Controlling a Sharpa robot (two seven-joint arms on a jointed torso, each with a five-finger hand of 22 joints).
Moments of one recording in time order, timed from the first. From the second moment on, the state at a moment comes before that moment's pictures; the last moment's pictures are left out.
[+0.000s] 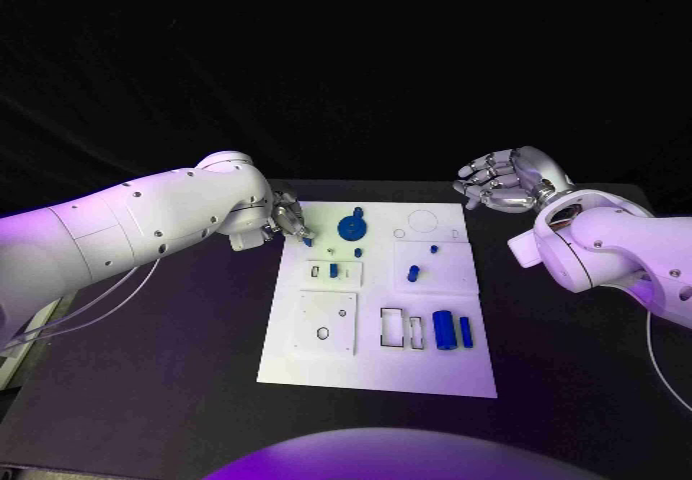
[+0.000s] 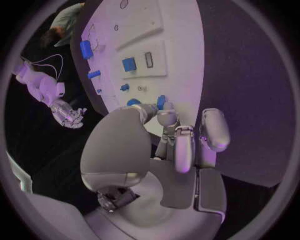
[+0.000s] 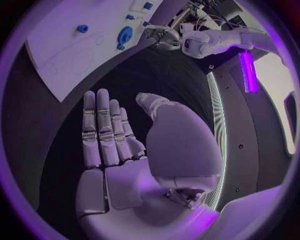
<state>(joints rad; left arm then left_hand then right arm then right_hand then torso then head) 1.29 -0.65 -0.04 1.20 -1.01 0.20 -0.55 1.32 -0.18 0.61 0.32 0.20 0.89 0.05 0.68 0.72 1.32 -0.03 1.02 0.89 1.47 -0.08 1.57 1.31 0.08 1.36 0.03 1.25 1.31 1.32 -0.91 -0.16 1.58 -0.70 -0.61 0.01 1.29 -0.23 0.46 0.24 0.31 0.77 0.20 0.31 0.49 0.89 0.14 0.52 0.23 1.15 0.08 0.26 0.71 0.17 1.00 0.19 0.19 0.50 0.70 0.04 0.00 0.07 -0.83</state>
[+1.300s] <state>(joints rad) 1.21 -0.86 -0.04 1.54 -1.09 -0.01 -0.40 1.25 -0.22 0.63 0.26 0.33 0.91 0.04 0.70 0.77 1.37 -0.05 1.04 0.92 1.47 -0.09 1.57 1.31 0.08 1.38 0.02 1.27 1.31 1.32 -0.91 -0.16 1.57 -0.70 -0.61 0.02 1.29 -0.23 0.46 0.24 0.31 0.76 0.20 0.31 0.48 0.90 0.15 0.51 0.22 1.15 0.08 0.25 0.71 0.17 1.00 0.19 0.18 0.50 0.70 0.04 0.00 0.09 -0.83</state>
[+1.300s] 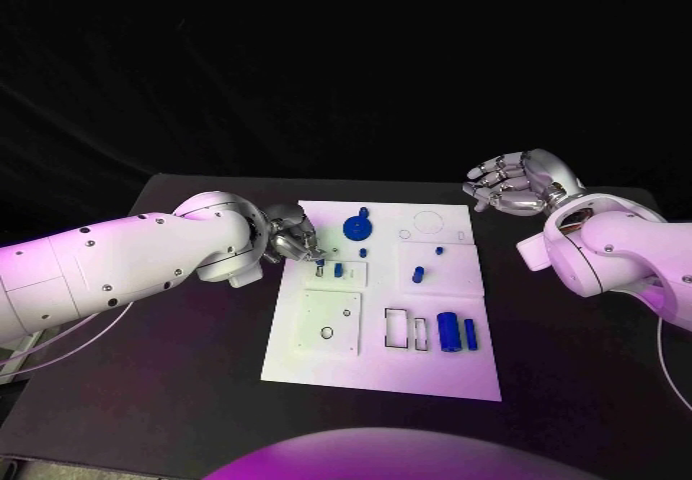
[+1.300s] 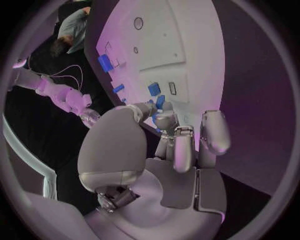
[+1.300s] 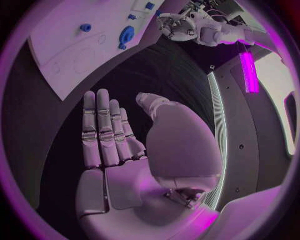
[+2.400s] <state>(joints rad) 1.20 -0.83 -0.04 1.51 -1.18 0.06 -0.41 1.23 -0.23 0.63 0.26 0.36 0.92 0.04 0.70 0.77 1.38 -0.05 1.04 0.92 1.47 -0.09 1.57 1.31 0.08 1.38 0.02 1.27 1.31 1.32 -0.92 -0.16 1.57 -0.69 -0.62 0.02 1.29 -0.23 0.46 0.24 0.31 0.76 0.20 0.31 0.48 0.90 0.15 0.51 0.22 1.14 0.09 0.25 0.70 0.17 1.00 0.19 0.18 0.49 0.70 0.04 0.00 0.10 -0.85</state>
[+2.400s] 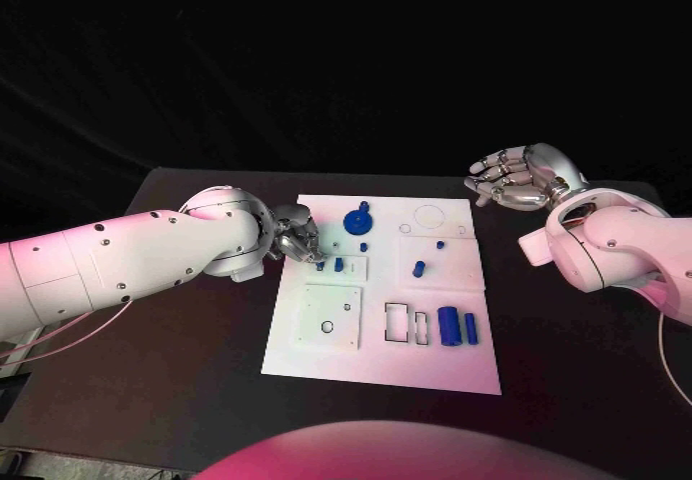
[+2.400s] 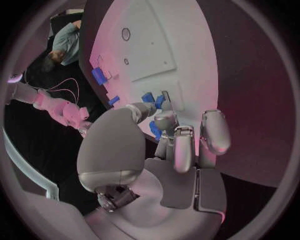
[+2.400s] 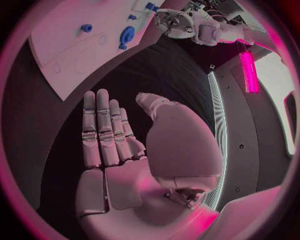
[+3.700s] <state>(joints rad) 1.20 -0.82 -0.04 1.51 -1.19 0.09 -0.43 1.23 -0.23 0.63 0.26 0.38 0.93 0.04 0.69 0.77 1.38 -0.04 1.04 0.92 1.47 -0.09 1.57 1.31 0.08 1.38 0.02 1.27 1.31 1.32 -0.92 -0.16 1.58 -0.69 -0.61 0.02 1.29 -0.23 0.46 0.24 0.31 0.75 0.20 0.32 0.48 0.90 0.15 0.51 0.21 1.14 0.09 0.25 0.70 0.17 1.00 0.19 0.18 0.49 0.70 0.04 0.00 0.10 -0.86</state>
